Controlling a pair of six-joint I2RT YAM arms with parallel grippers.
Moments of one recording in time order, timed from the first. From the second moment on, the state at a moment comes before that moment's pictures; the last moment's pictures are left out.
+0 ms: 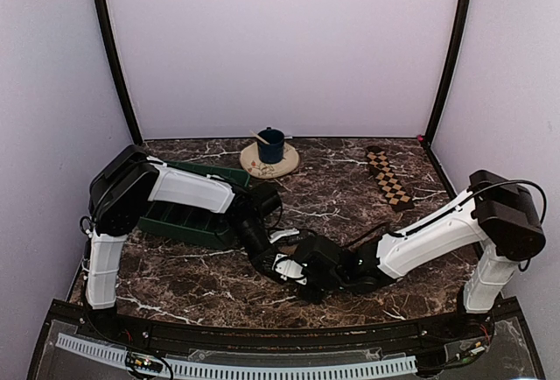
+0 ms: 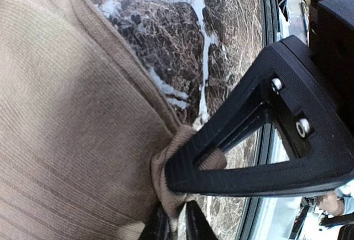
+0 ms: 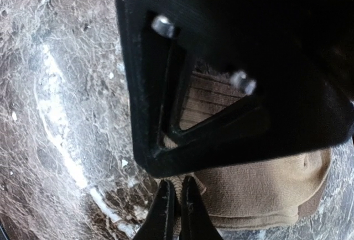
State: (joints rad) left arm -0.86 2.15 1.41 -0.72 0.81 0.26; right arm 1.26 1.76 0.82 0.04 0.19 -0.13
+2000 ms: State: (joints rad) left arm -0.96 1.71 0.97 -0.11 0.48 0.11; right arm 0.99 1.57 0.43 0.44 -0.39 0.61
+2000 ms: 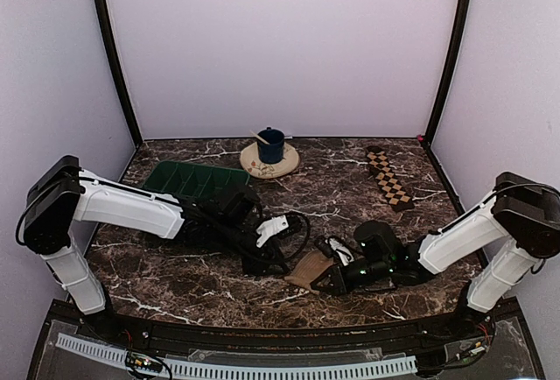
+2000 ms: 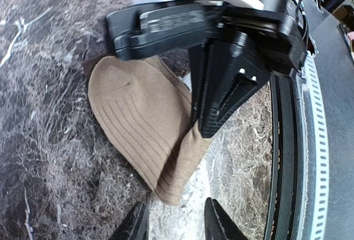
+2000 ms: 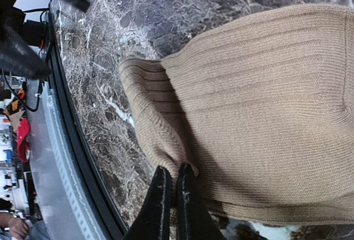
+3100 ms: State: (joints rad) left arm -1.26 1.73 0.88 0.06 0.02 0.53; right arm 0.97 1.57 0.34 0.58 -0.46 0.81
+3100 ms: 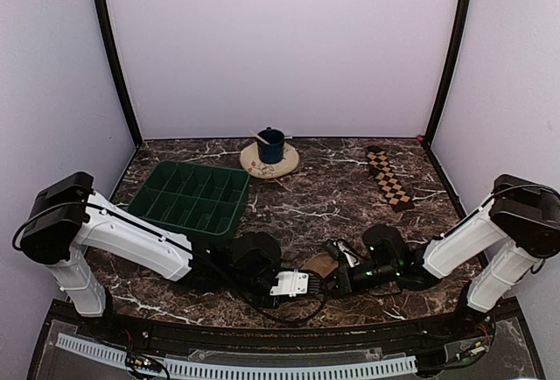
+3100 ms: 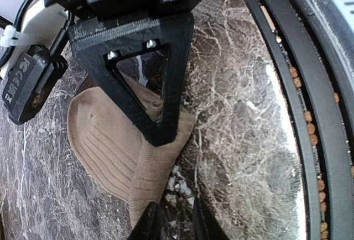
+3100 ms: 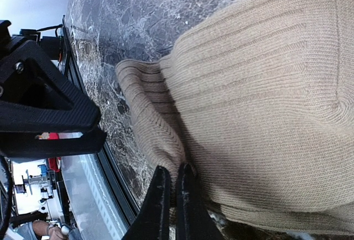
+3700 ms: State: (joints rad) left arm -1.27 1.82 0.87 0.18 -0.09 0.63; right arm 0.97 1.57 0.33 0.60 -0.47 0.82
